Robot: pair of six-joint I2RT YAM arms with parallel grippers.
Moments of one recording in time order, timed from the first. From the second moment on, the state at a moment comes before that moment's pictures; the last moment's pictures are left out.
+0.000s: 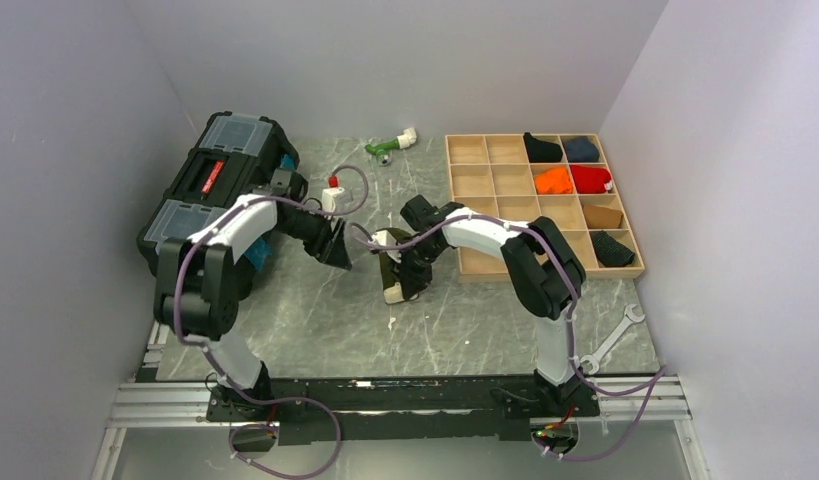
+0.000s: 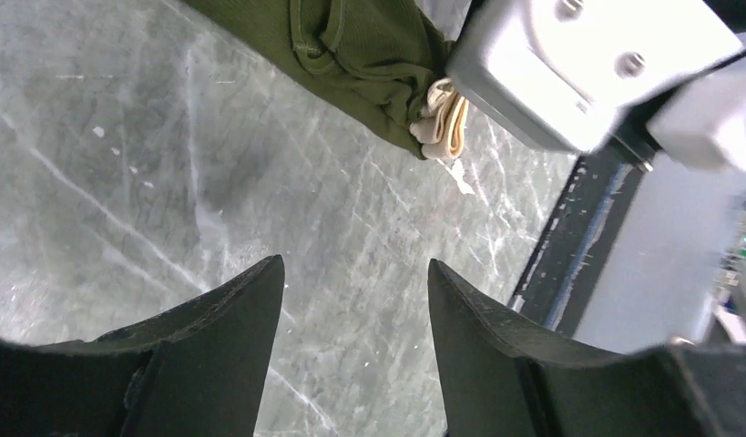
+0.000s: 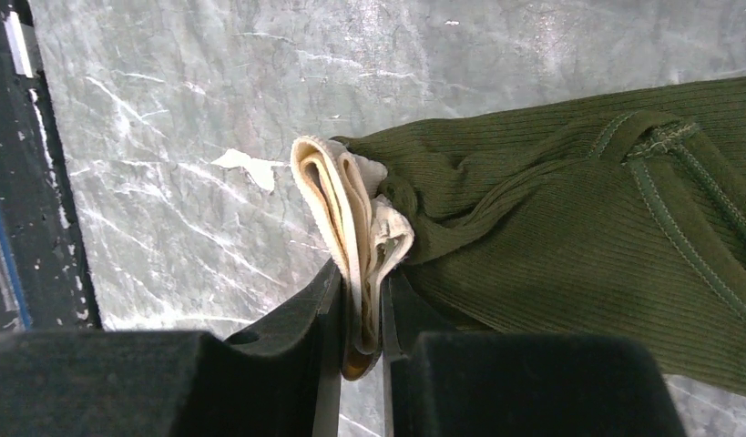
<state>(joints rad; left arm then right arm) -0.17 1.75 1.24 -0.84 0.87 0.47 0.68 1.99 1.35 -0.71 -0.65 -0.70</state>
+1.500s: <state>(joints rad) -0.69 1.12 0.80 -0.34 0.35 0.62 0.54 2.51 1.95 -1.39 -1.02 -0.78</state>
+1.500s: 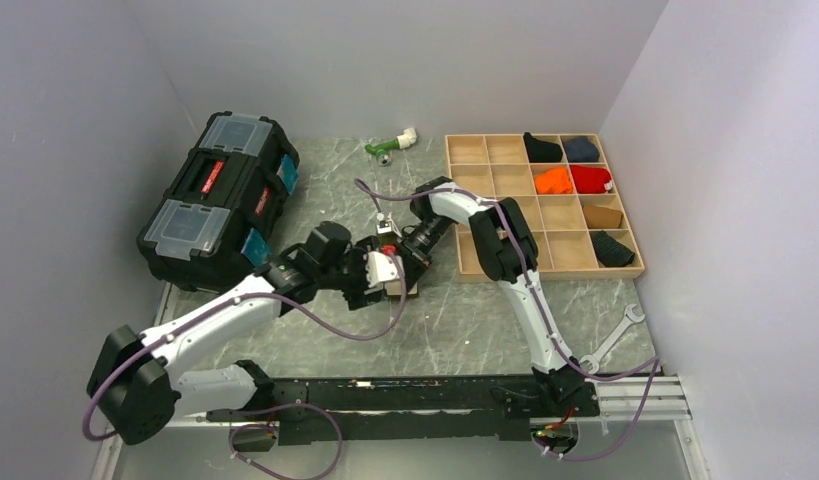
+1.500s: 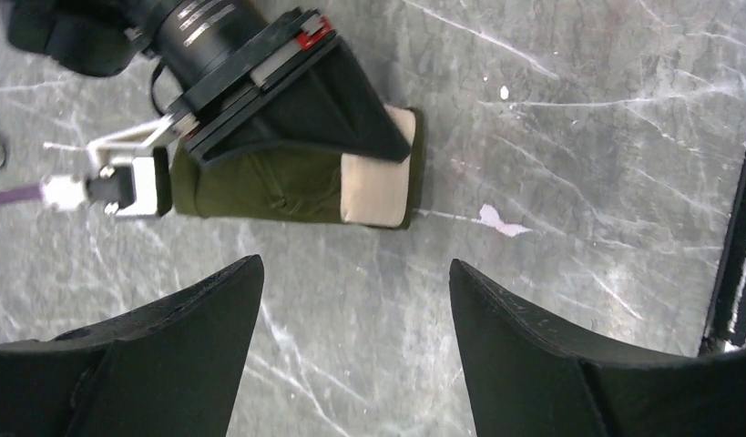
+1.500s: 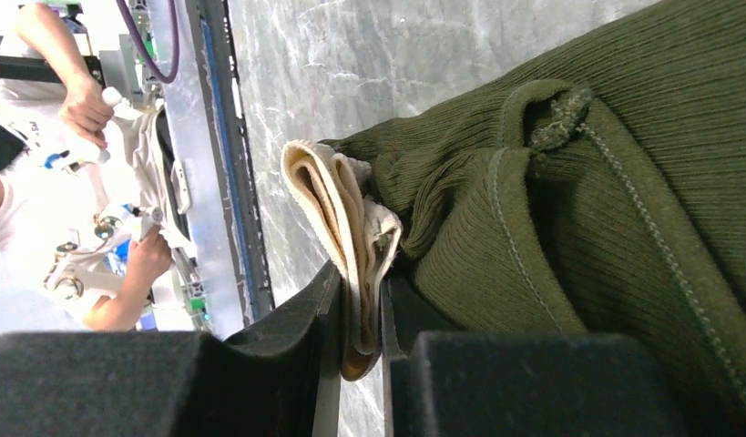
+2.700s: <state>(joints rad) -0.91 1.60 0.83 -0.15 0.02 0.78 0.55 2.52 1.98 -1.41 -0.99 -0.75</state>
